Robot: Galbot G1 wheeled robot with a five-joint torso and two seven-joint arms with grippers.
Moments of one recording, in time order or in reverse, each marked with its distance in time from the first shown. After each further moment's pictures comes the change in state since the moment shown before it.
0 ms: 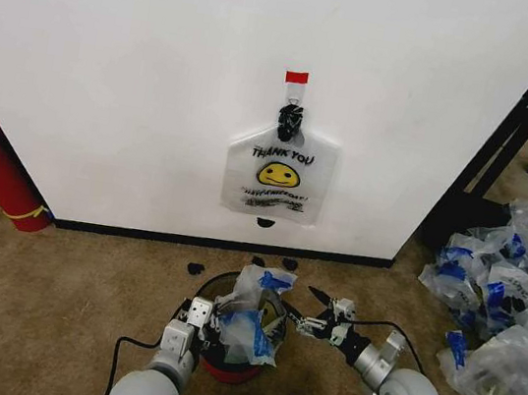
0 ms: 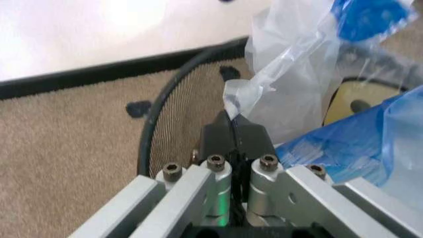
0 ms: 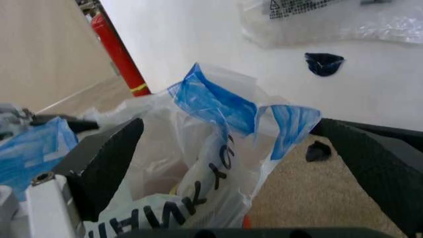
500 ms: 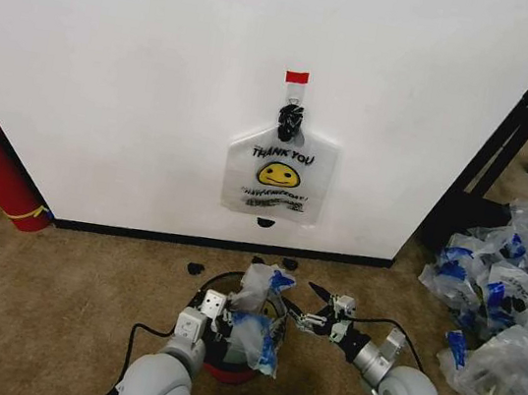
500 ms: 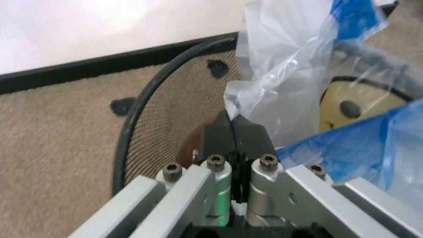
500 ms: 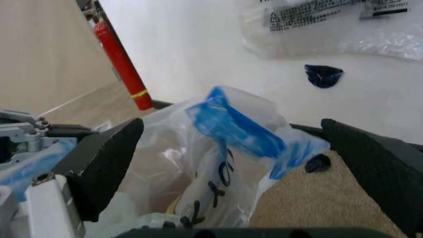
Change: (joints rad) left arm -0.066 0.014 0.022 0.021 -0.078 0.063 -0.007; right arm 0.019 0.002 -0.005 -0.004 0.007 0.013 -0.007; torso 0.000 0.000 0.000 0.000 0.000
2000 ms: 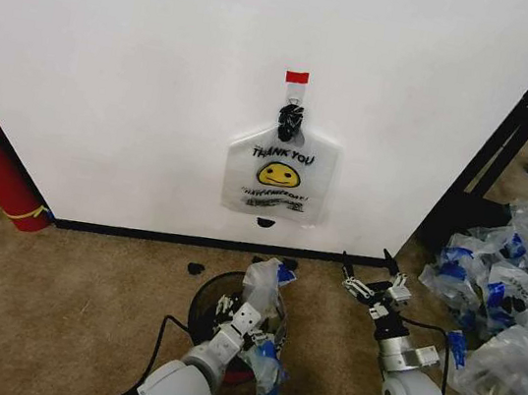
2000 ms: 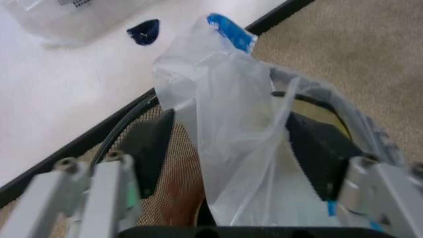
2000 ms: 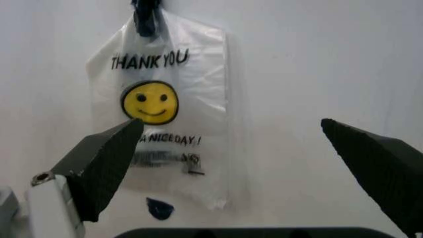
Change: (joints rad) left arm -0.186 0.074 0.245 0.010 0.232 0.095 0.090; right arm -0.064 0.168 0.188 -0.025 -0.299 0.478 0.355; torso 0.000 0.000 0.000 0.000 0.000
